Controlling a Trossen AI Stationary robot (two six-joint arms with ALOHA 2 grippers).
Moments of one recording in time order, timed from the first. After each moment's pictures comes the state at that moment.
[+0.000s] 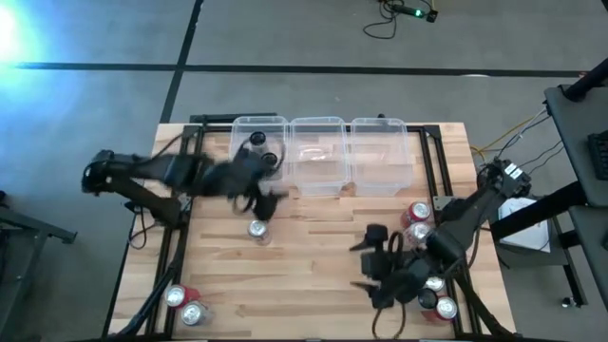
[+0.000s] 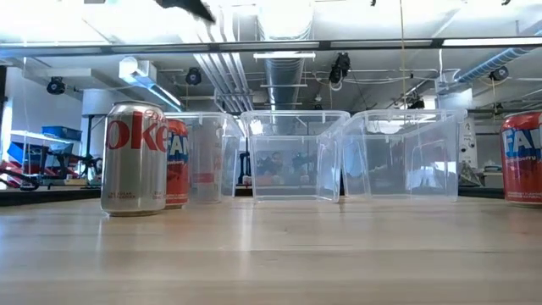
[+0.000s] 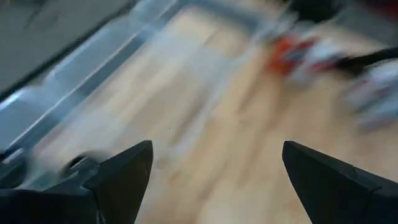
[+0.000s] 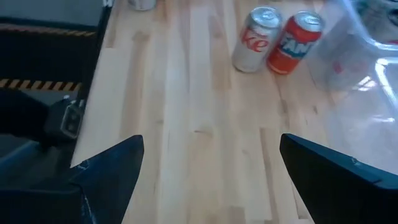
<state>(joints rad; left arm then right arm) -0.13 1.35 1.52 -0.88 -0.42 -0.50 0.69 1.55 1.43 -0.79 0.50 0.45</state>
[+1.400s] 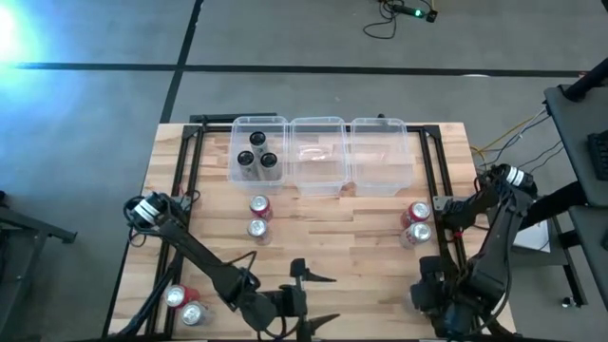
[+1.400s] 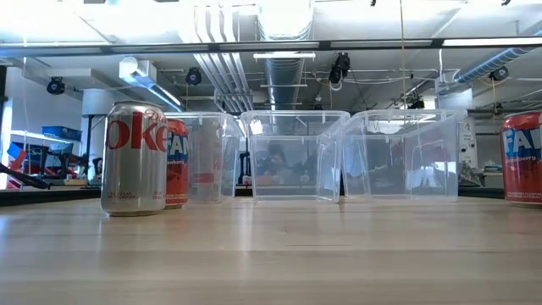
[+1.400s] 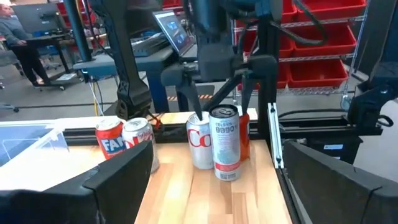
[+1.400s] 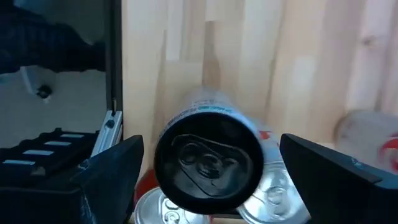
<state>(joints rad) -0.68 1.94 1.47 0.34 -0.78 -0.04 1.06 1.58 1.36 -1.21 0.06 1.00</state>
